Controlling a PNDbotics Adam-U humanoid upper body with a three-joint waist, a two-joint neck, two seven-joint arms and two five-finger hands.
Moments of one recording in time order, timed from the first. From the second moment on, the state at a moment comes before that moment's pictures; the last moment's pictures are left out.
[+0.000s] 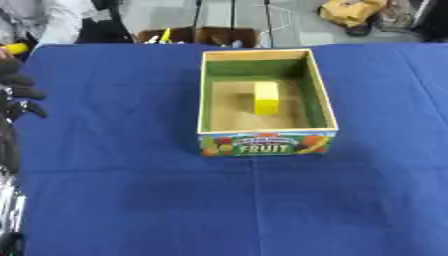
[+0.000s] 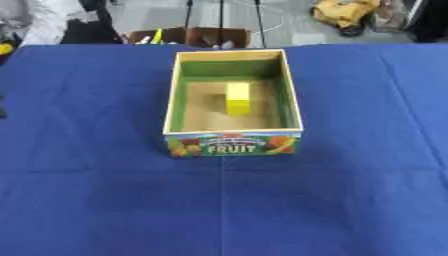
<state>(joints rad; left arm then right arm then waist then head) -0.18 0.13 0.22 -1.97 0.12 0.12 0.22 -0.15 -0.22 -0.25 -1.98 0.15 -0.19 -0.08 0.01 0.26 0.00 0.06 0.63</state>
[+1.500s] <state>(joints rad) -0.13 0.06 0.23 -1.98 0.16 0.07 0.24 -0.15 -0.22 -0.26 -1.98 0.16 -0.20 -0.09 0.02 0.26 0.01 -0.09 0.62</state>
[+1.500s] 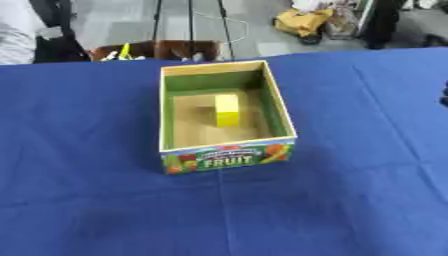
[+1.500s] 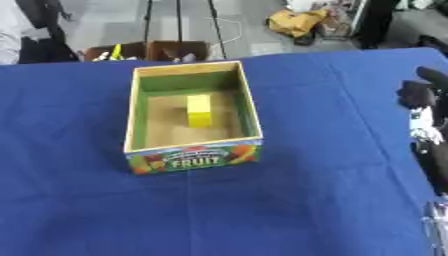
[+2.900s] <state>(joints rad) -0.09 0.06 0.24 -1.98 0.18 0.08 0.24 -0.13 -0.22 -0.27 -1.98 0.15 -0.19 -0.07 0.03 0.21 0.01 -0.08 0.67</state>
